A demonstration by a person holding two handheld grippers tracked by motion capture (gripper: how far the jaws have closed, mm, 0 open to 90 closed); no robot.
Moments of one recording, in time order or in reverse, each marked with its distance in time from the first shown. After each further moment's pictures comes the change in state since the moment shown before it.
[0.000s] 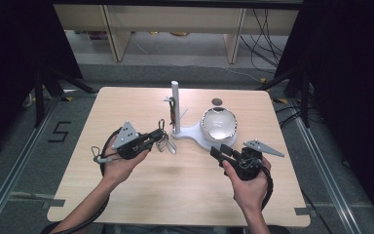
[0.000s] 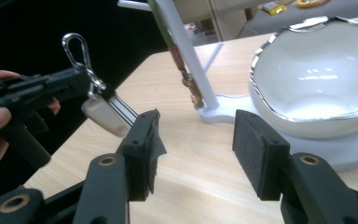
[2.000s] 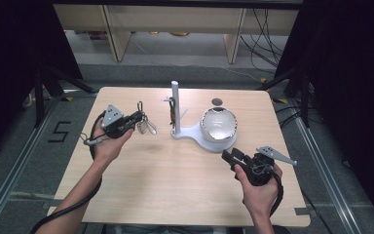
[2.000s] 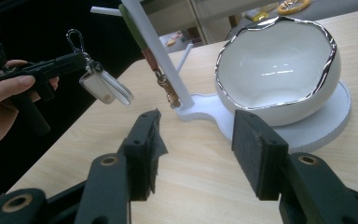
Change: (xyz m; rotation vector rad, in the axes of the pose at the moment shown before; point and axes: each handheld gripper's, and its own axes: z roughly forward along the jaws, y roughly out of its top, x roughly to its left) left arm 0.078 -0.003 0.011 0.022 0.204 0.003; right arm -0.021 -0.009 -0.020 -0.039 -0.036 0.024
